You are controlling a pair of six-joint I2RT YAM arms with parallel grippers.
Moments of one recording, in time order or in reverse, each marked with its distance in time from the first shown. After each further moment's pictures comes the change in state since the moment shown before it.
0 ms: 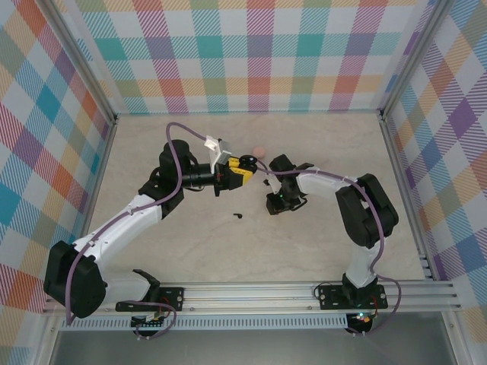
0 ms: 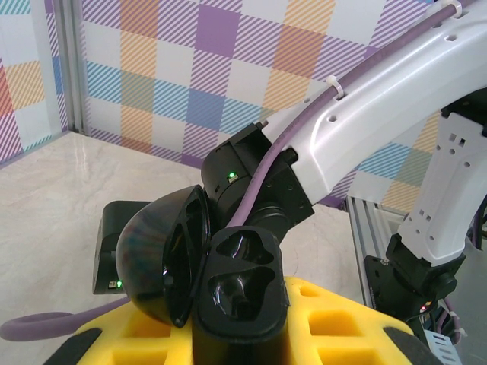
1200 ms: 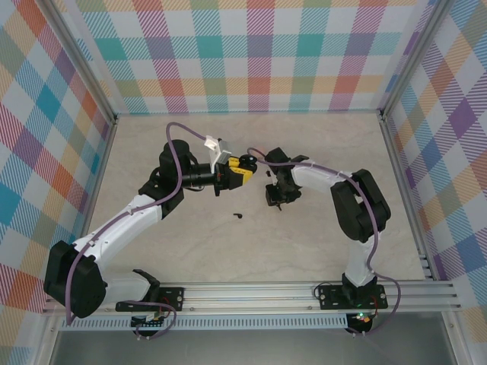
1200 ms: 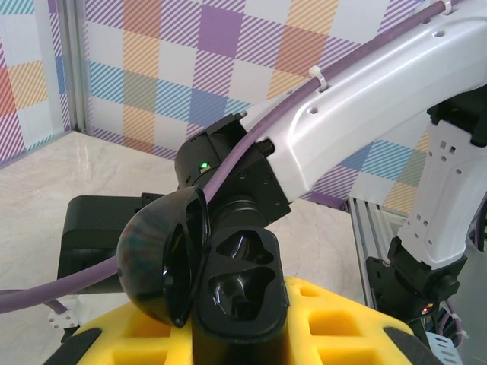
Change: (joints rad) left arm 0.000 0.000 0.000 0.005 -0.006 -0.004; right arm 0.002 0.076 0.139 -0.083 0.141 0.136
